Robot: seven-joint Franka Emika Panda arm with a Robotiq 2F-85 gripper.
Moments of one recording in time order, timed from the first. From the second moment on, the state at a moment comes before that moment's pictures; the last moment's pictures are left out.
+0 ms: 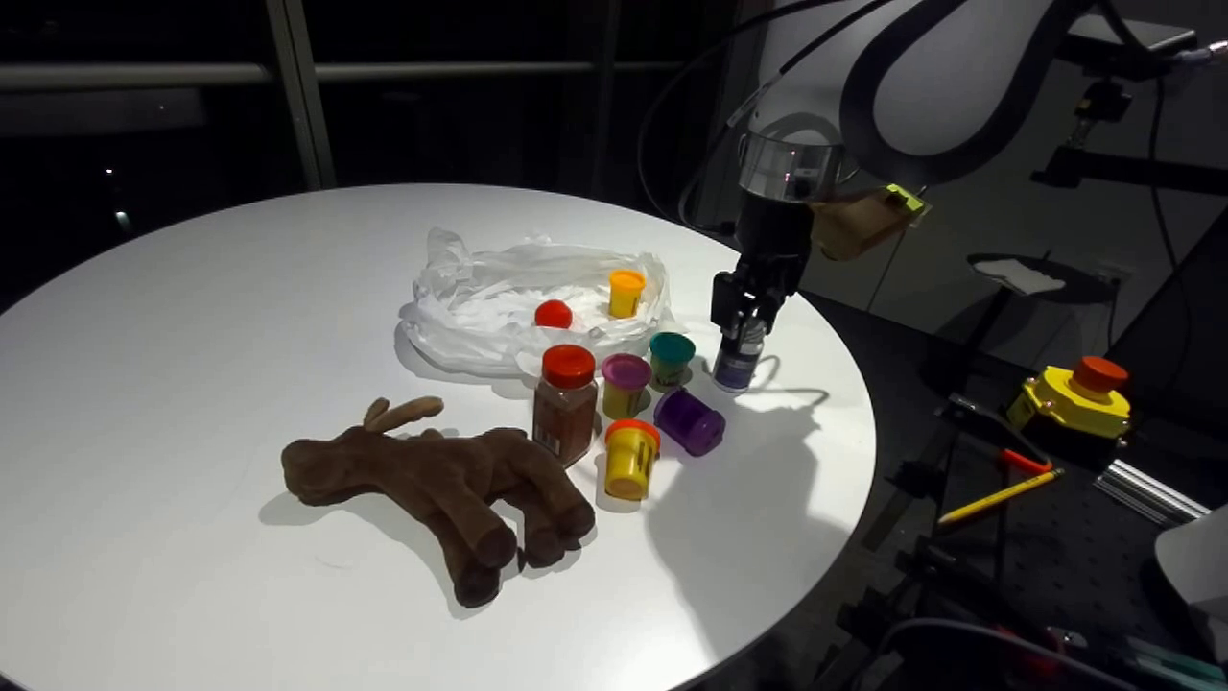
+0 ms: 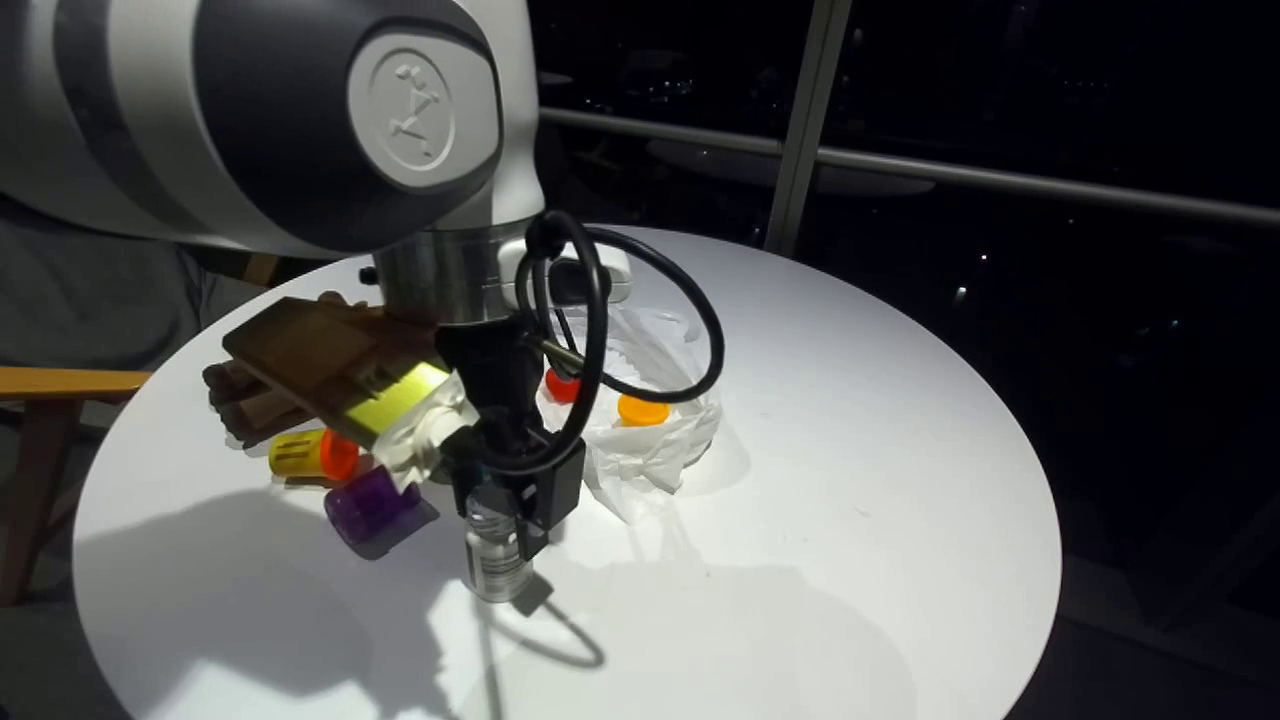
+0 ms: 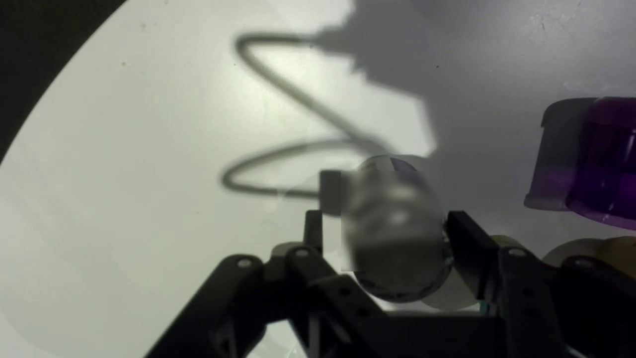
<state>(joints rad) 0.04 0.24 -0.07 -2.56 -0.23 2.78 0.31</state>
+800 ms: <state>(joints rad) 0.06 0.10 -0.06 -2.39 -0.17 2.53 0.37</state>
